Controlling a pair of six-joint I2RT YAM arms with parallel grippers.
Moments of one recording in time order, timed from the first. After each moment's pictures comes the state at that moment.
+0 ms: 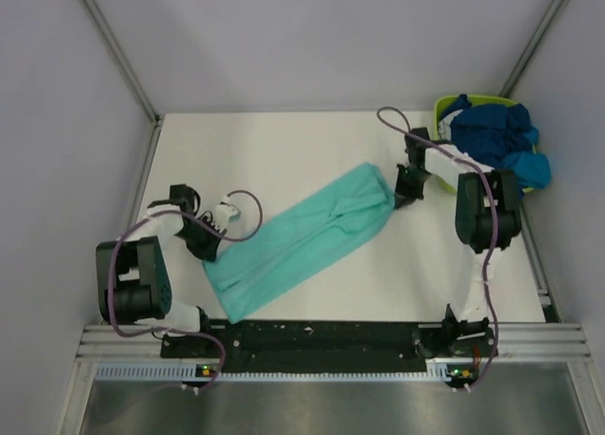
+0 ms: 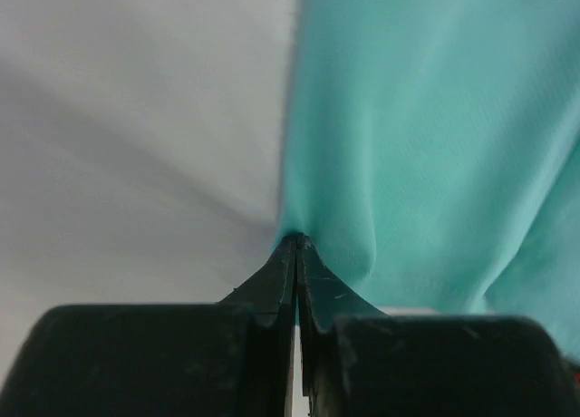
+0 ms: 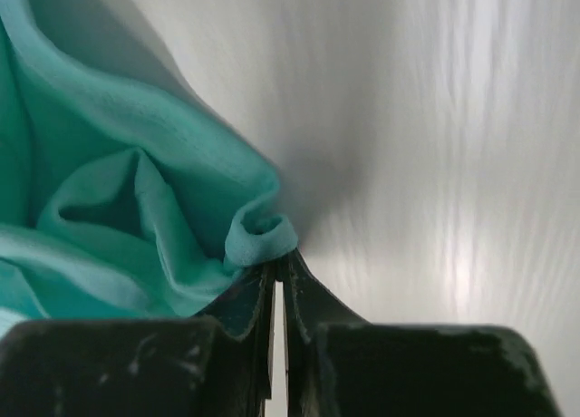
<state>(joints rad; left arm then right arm) 0.13 1.53 0.85 -0.74 0.33 0.83 0.15 1.90 1.28 -0.80 -0.11 0.40</state>
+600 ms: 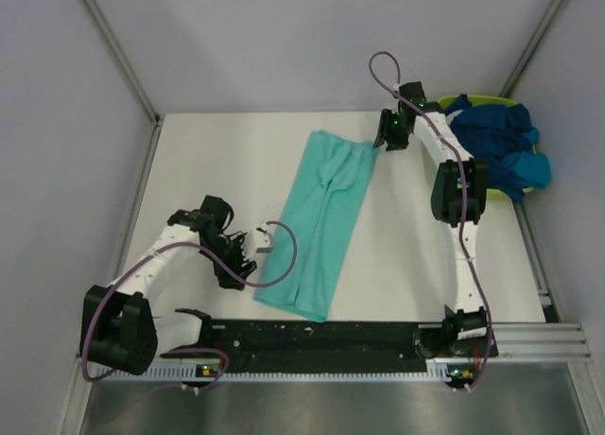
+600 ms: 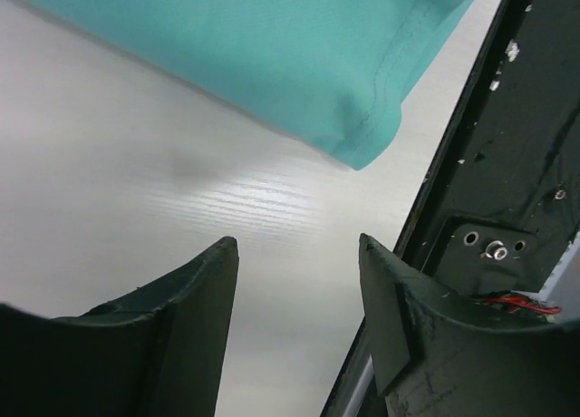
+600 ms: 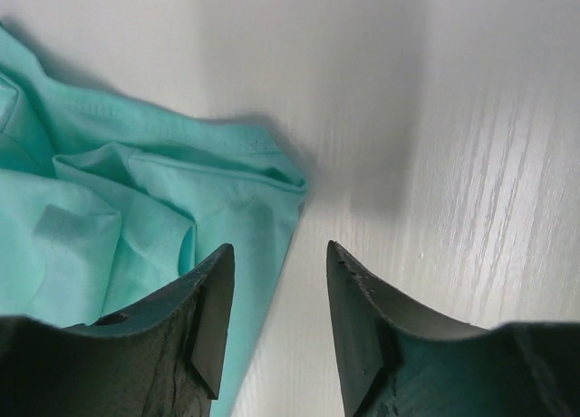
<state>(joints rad) -0.25 1.20 0.76 -1.03 0.52 0.96 0.15 2.50 2.32 -0.78 -0.20 0.30</state>
